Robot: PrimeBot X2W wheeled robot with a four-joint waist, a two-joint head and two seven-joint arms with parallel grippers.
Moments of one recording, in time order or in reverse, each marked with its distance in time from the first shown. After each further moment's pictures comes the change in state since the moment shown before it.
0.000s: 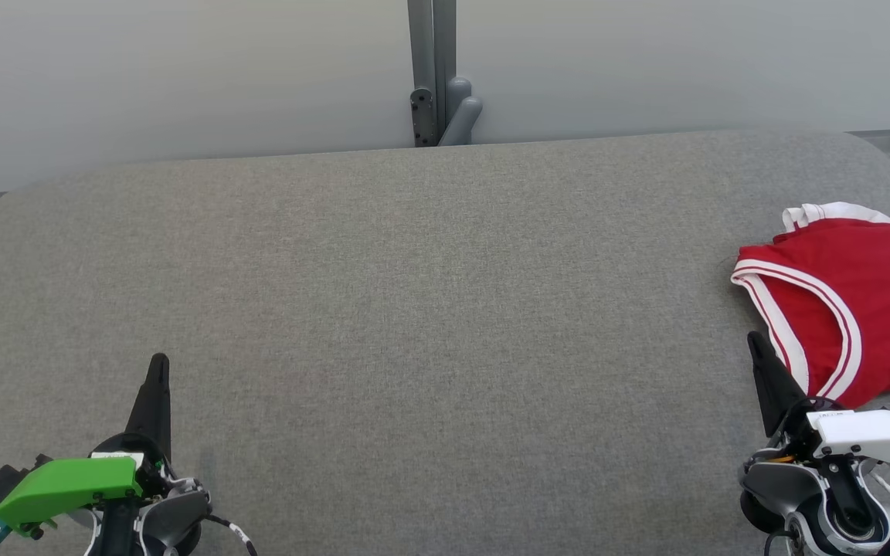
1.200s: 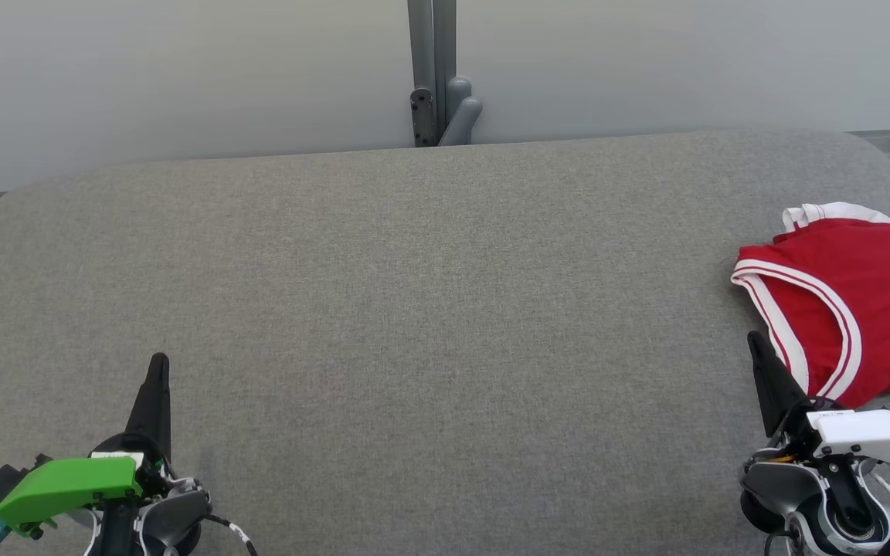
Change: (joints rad) left arm 0.000 0.000 0.000 0.000 0.000 0.000 0.000; right arm 0.000 0.000 0.000 0.000 0.000 0.000 0.000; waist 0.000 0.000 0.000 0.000
